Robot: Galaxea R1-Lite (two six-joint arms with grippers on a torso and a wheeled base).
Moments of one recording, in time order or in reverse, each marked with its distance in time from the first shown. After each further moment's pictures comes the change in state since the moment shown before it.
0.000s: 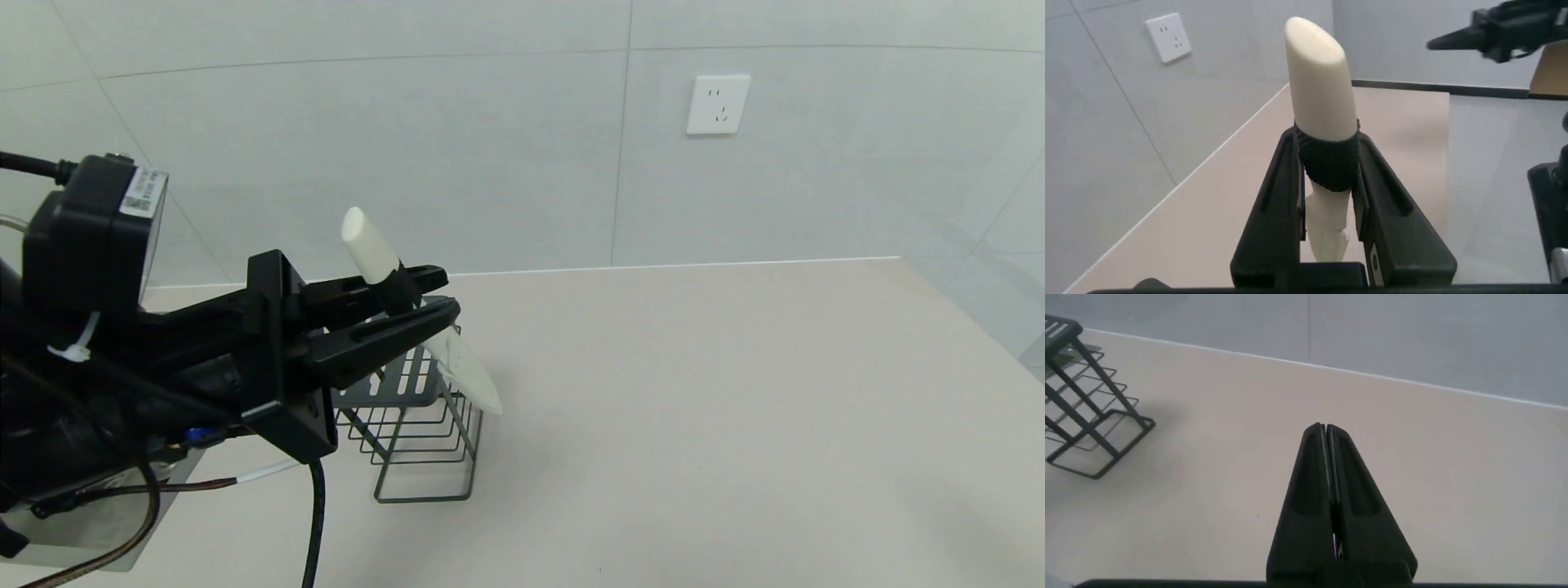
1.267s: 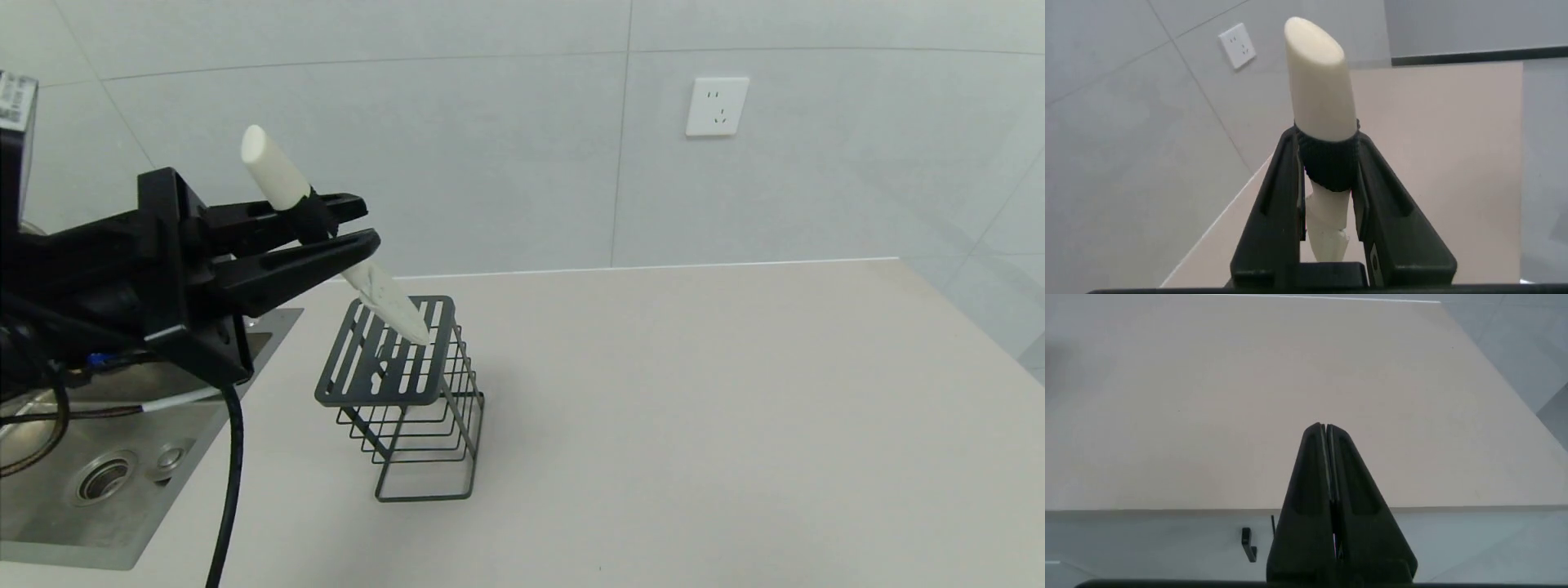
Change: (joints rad) left arm 0.188 -0.066 -0.178 0.253 -0.118 0.194; right arm -0.155 -0.659 0.109 0.677 -0.158 0.063
